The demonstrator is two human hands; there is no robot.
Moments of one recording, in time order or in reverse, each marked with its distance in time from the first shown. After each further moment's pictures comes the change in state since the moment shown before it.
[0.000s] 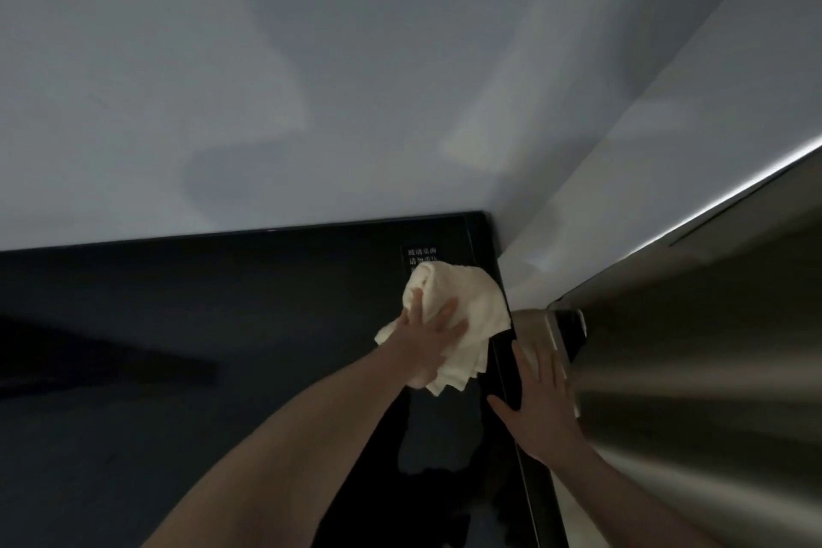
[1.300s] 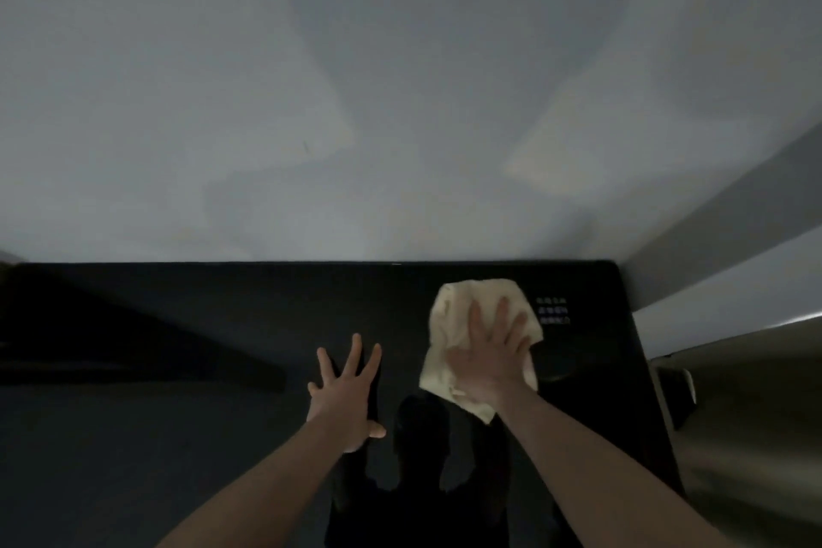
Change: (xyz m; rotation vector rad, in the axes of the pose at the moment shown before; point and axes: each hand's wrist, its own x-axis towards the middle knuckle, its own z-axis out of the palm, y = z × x) left_hand -0.163 -0.198 0.097 -0.479 0.033 -0.580; right_hand 0.104 -0.285 0.035 -0.062 -0.198 -0.077
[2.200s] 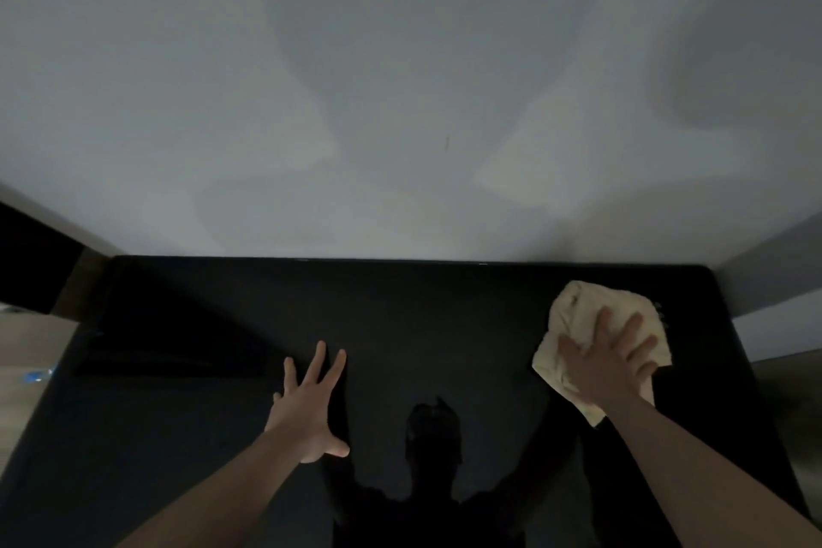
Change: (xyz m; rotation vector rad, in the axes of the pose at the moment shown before) left_hand -0.033 -0.208 0.002 -0.099 0.071 -0.096; right_hand 0.001 -0.014 0.020 0.112 0.191 0.342
